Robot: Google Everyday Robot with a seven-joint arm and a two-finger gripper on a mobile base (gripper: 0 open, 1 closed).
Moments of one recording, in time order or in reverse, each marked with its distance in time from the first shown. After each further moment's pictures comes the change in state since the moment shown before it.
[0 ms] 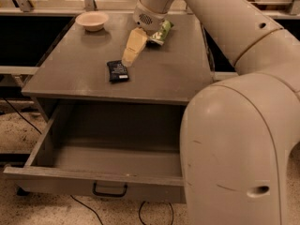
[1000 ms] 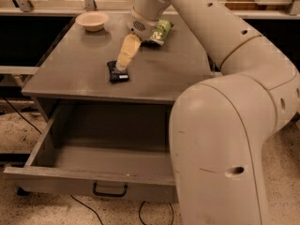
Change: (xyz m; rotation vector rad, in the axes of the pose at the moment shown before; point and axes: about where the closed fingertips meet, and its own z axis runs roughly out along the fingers) arm -0.020 -0.004 0.033 -0.058 -0.046 -0.062
